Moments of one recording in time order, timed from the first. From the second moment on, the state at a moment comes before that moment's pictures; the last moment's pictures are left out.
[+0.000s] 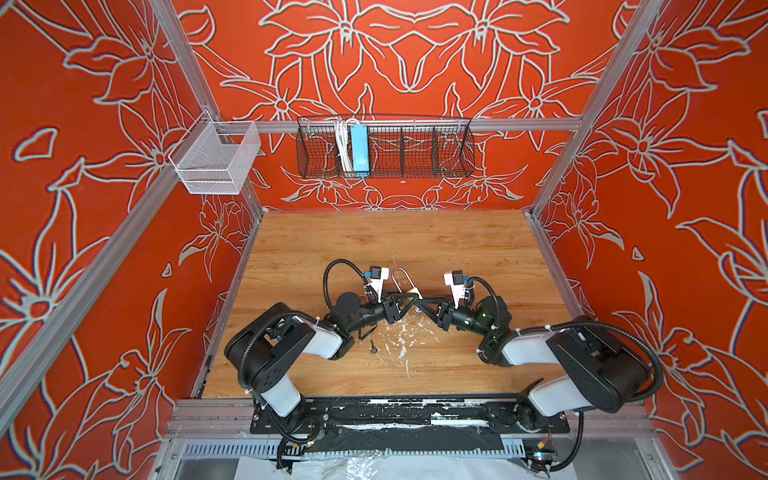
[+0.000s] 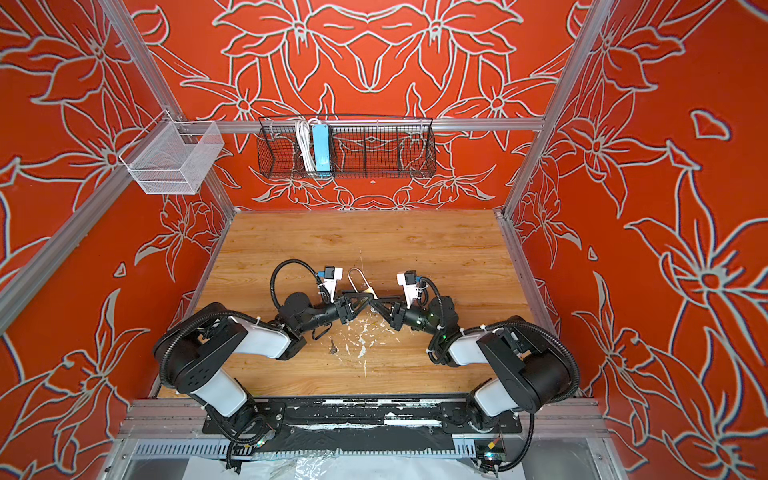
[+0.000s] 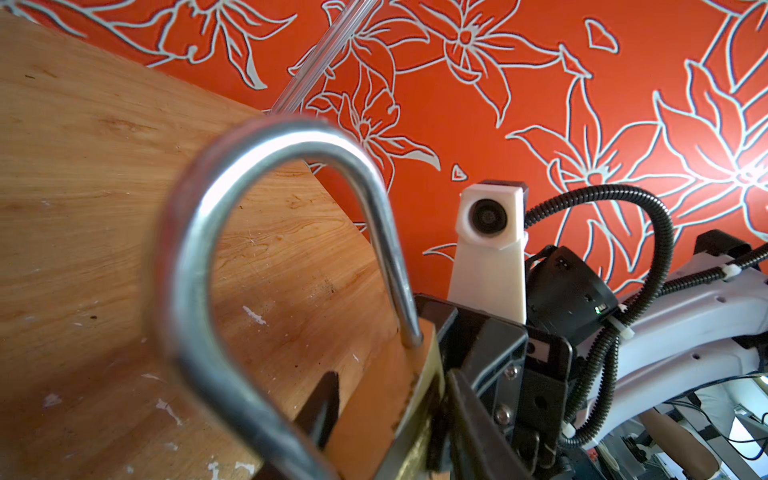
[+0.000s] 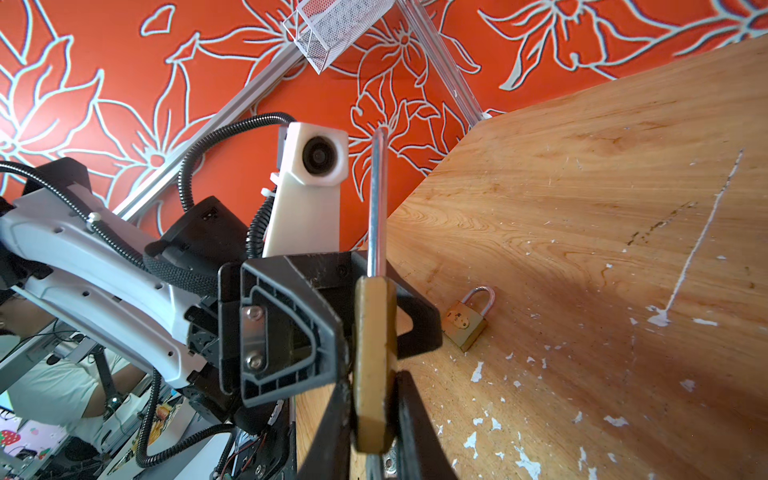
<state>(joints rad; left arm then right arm) -0.63 1.64 0.43 1.28 0.49 -0.79 0.55 1.48 0.28 1.25 -0.63 0.72</state>
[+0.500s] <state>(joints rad) -0.62 1.56 0.40 1.29 0.53 -0.78 0.55 1.50 0.28 1.33 -0.70 0.76</state>
